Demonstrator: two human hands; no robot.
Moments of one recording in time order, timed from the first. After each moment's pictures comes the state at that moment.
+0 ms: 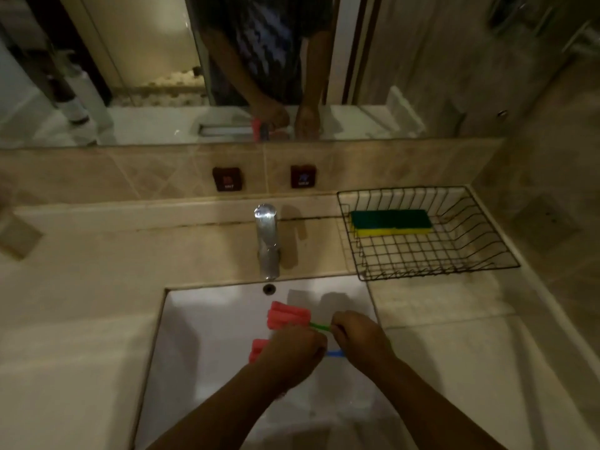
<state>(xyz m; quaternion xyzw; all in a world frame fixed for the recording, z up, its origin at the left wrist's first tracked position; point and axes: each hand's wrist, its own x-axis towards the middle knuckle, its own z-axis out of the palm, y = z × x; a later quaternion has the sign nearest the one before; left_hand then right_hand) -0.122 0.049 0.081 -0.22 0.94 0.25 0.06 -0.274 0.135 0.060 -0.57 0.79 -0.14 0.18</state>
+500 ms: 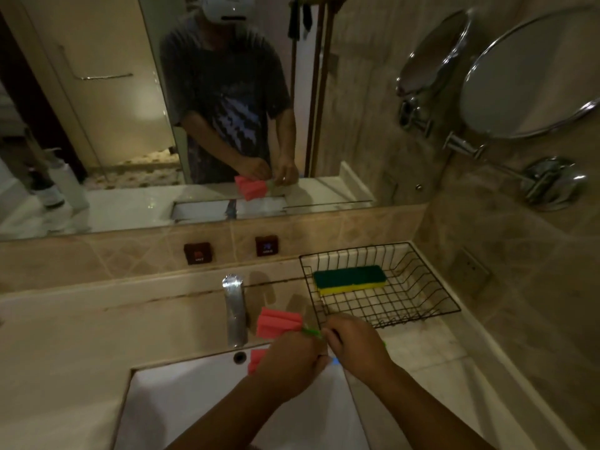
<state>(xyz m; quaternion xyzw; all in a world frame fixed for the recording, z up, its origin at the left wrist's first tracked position) -0.183 0.038 0.176 -0.15 0.96 0.23 -0.10 -0.327 0.126 0.174 -0.56 0.80 -0.20 0.07</state>
